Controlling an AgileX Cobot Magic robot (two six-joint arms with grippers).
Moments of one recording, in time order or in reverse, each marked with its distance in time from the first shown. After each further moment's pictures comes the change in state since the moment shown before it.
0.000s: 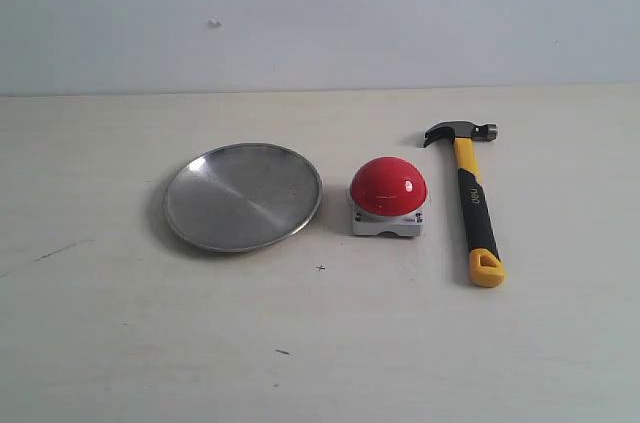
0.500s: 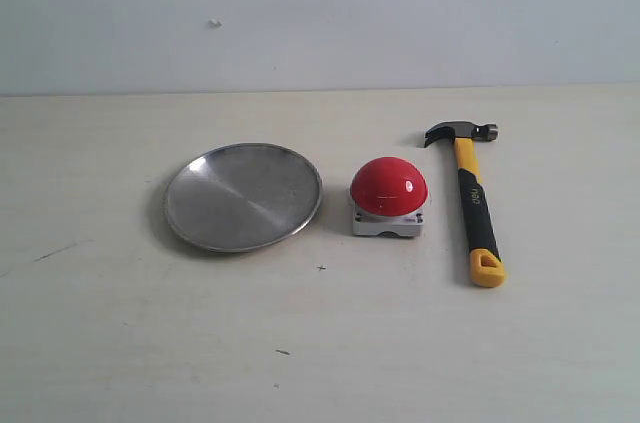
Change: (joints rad) left arm 0.000 0.000 0.000 0.000 0.000 0.000; right arm 0.000 0.000 0.000 0.025 -0.294 0.289
